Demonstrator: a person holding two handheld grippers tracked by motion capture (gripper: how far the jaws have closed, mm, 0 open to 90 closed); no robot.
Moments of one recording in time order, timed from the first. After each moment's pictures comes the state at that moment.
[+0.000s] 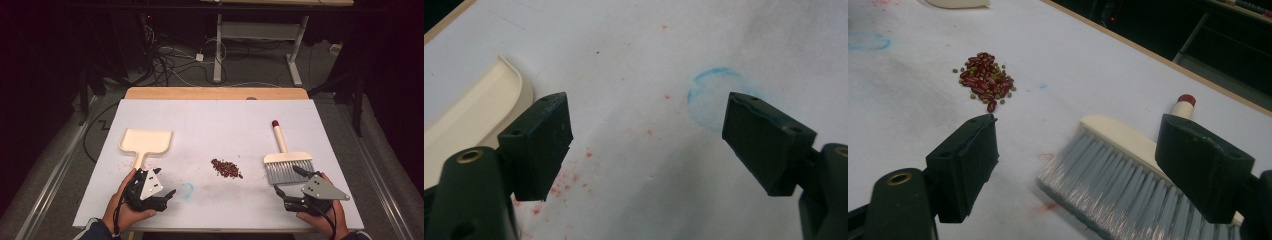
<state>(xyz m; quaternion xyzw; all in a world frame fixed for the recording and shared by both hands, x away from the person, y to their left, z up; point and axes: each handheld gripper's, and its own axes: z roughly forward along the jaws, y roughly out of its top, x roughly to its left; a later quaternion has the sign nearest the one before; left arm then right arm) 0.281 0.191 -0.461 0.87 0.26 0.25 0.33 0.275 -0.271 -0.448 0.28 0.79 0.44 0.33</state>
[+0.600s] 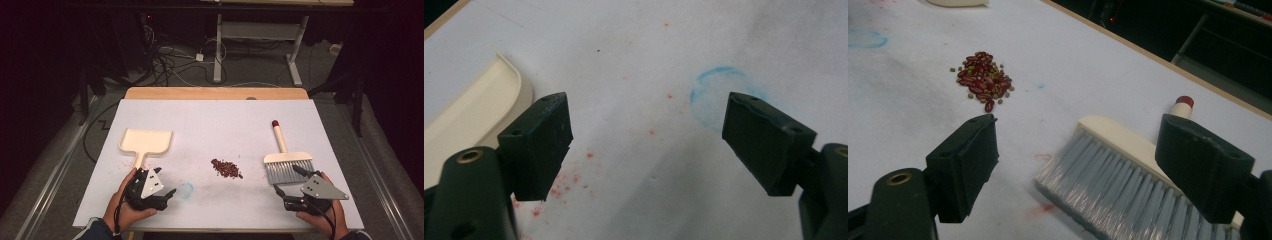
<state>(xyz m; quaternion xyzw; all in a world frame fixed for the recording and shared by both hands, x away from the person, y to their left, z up) 0.284 0.190 -0.462 0.87 0.26 0.25 0.32 0.276 -0.271 -0.448 0.28 0.79 0.43 0.33</state>
